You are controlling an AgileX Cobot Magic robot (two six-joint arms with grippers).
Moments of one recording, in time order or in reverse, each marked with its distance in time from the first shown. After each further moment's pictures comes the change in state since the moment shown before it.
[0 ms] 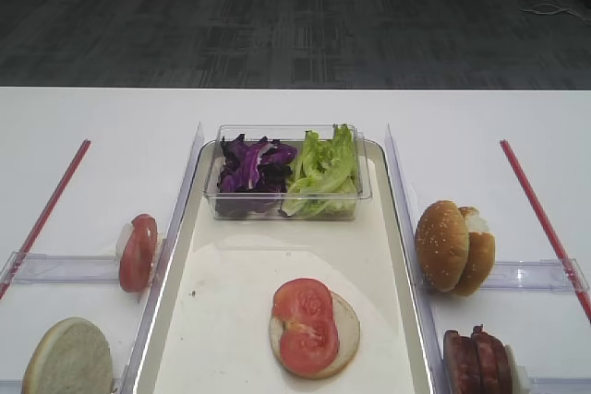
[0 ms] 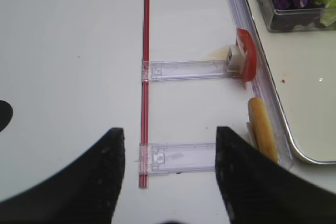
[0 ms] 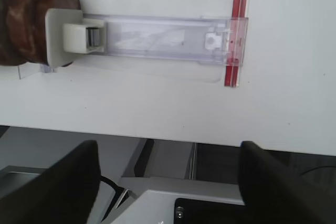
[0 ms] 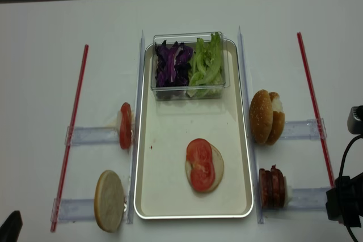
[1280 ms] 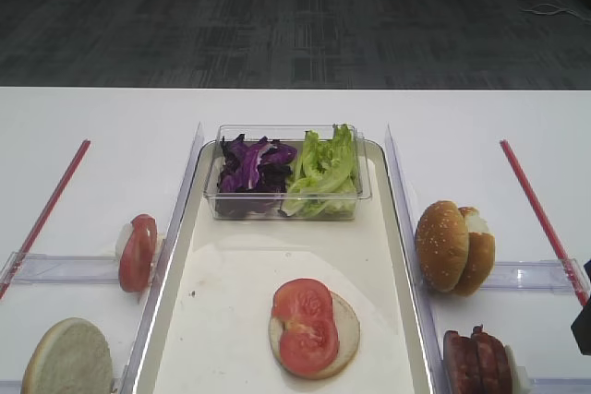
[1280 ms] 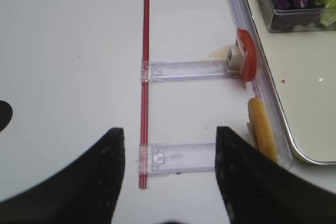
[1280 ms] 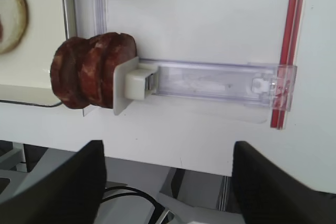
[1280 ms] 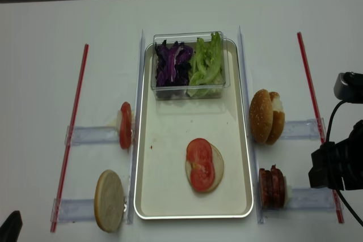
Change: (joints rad) left arm 0.000 0.000 0.000 0.000 0.000 -0.002; right arm 0.000 0.148 -0.101 0.138 -0.052 -0.046
